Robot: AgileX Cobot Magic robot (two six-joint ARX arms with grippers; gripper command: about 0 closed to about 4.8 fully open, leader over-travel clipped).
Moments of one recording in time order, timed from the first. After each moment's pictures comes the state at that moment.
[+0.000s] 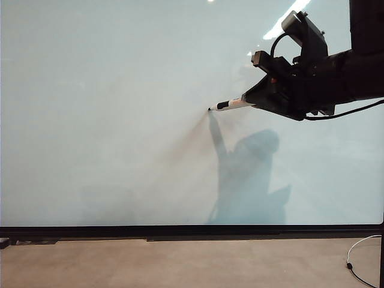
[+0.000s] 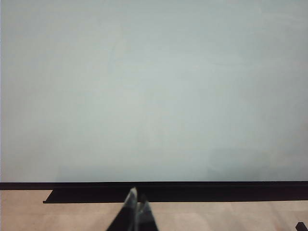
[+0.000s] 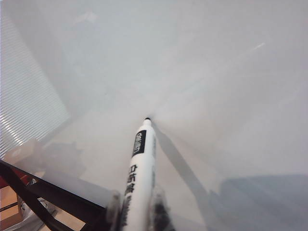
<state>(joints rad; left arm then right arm) 0.00 0.00 0.00 -0.04 0.00 -0.01 0.39 1.56 0.52 1.06 -0.27 0.31</state>
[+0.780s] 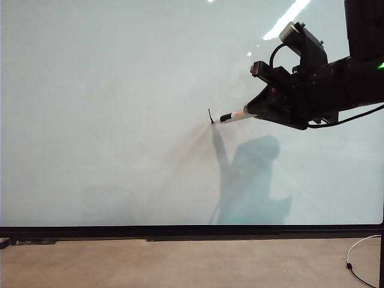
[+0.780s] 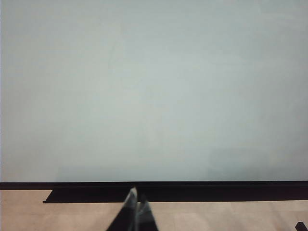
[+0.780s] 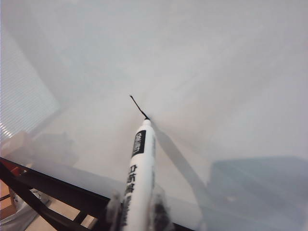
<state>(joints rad) 0.00 0.00 0.00 -0.04 0.00 -0.01 0.39 1.56 0.52 0.99 -0.23 0.31</state>
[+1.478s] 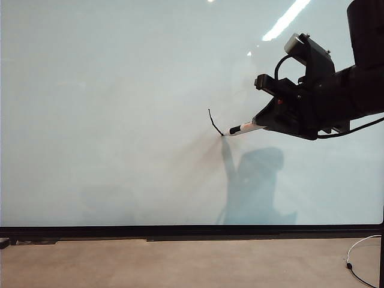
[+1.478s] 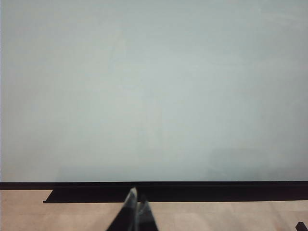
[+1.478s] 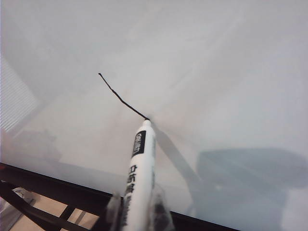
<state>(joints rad) 0.00 0.00 0.00 -0.04 0.00 -0.01 0.39 1.56 0.48 0.97 -0.17 0.30</state>
